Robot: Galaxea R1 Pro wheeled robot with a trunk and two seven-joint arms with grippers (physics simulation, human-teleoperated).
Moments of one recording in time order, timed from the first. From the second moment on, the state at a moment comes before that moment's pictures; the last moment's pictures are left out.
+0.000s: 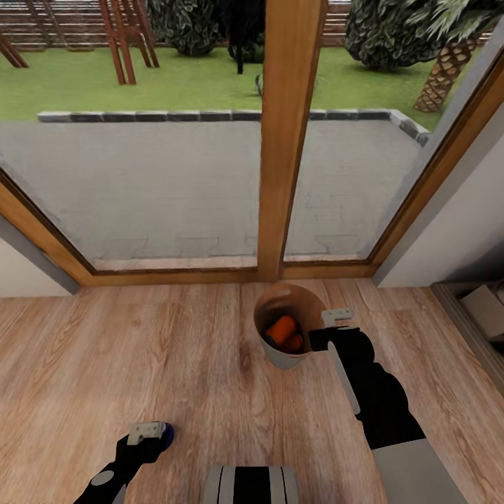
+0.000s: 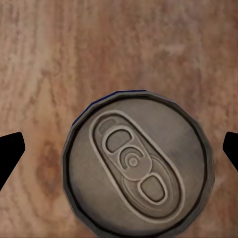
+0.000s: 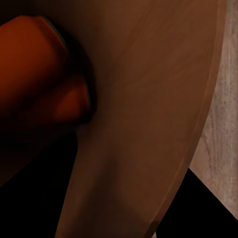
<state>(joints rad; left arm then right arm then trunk) -0.40 0.08 0.15 -0.43 -0.06 -0.15 -0.12 -0.60 0.05 0.13 -1.36 0.04 1.01 -0.14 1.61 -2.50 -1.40</state>
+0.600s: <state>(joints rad) -0.40 0.08 0.15 -0.43 -0.06 -0.15 -0.12 -0.60 0.05 0.13 -1.36 0.04 1.01 -0.14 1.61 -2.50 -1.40</state>
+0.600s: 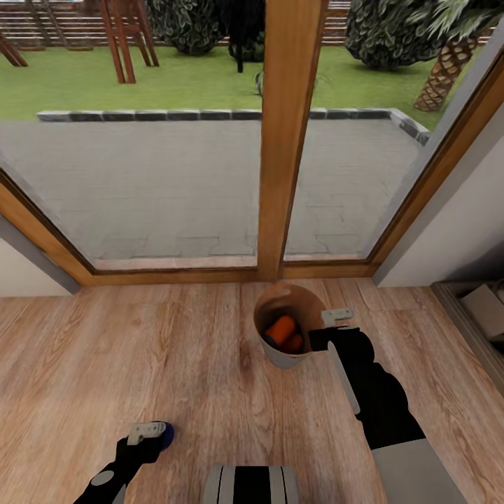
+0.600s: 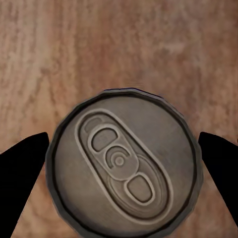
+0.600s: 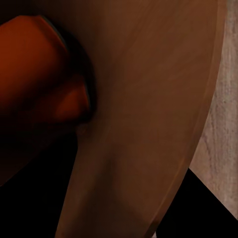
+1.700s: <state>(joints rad) -0.40 0.07 0.14 -0.43 -0.06 -0.15 -0.12 -0.60 0.05 0.14 -1.36 0.04 1.01 -0.14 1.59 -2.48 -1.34</state>
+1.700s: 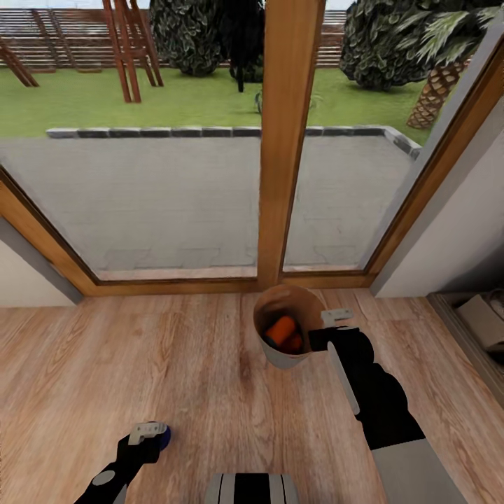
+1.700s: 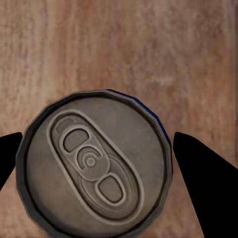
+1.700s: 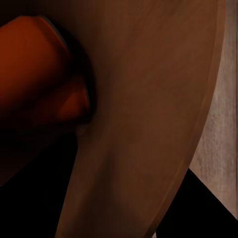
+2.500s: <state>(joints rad) -0.40 0.07 0.14 -0.43 -0.06 -0.16 -0.12 -0.60 0.05 0.14 -1.36 0.03 1.01 -0.14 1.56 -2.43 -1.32</state>
